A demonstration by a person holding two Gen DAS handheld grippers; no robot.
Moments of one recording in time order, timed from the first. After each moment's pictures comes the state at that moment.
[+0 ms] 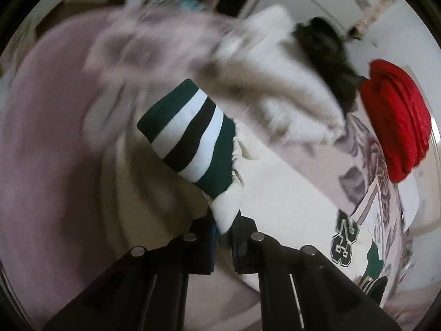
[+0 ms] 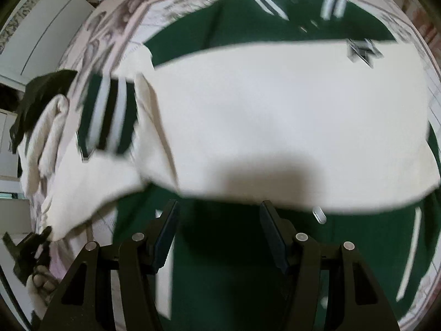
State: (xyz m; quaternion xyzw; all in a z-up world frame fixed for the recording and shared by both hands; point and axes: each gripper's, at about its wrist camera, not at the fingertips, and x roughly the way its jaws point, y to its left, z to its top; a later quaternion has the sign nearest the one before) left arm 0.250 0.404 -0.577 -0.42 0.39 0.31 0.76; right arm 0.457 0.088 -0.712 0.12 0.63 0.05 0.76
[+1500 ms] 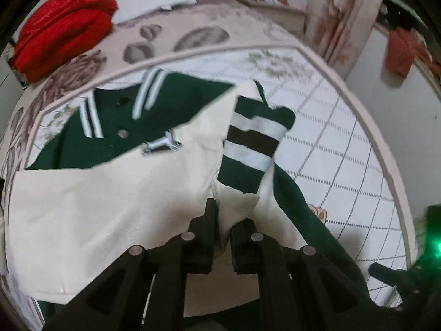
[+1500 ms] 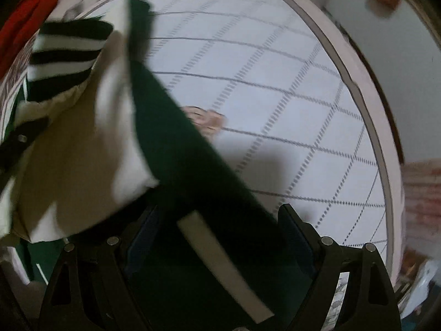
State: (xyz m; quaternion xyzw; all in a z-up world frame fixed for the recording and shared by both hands) left arm 0.428 -0.250 -0.540 0.10 0.53 -0.19 0.82; right arm 0.350 -0.343 -0.715 0.21 0.66 -0.20 0.70
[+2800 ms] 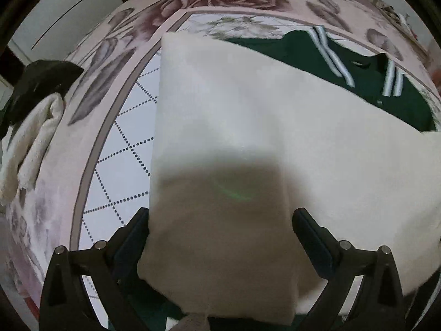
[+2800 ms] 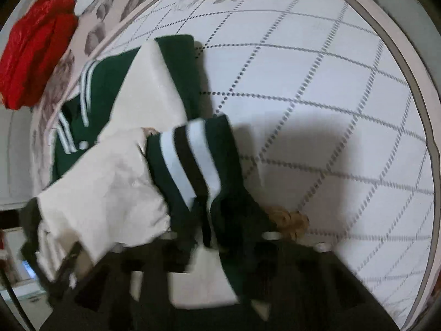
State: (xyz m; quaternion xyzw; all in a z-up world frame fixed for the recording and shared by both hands) left arm 0.459 0.006 -0.590 0.01 0.59 0.06 0.81; right arm 0.395 -0.408 -0.692 0.34 0.62 -0.09 0.71
